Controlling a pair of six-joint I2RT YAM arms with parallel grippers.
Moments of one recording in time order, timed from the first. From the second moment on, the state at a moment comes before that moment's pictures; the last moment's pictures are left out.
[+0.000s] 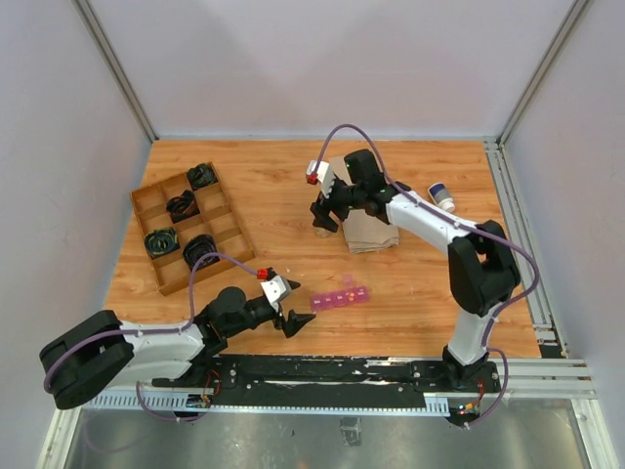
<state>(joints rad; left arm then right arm) -0.92 1.04 0.01 0.89 0.15 -0.03 0.57 1.85 1.38 -0.22 -0.50 -0.50</state>
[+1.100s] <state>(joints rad) -0.92 1.64 0.25 1.14 0.30 0.20 0.31 1.56 1.12 -0.59 -0.98 -0.51</state>
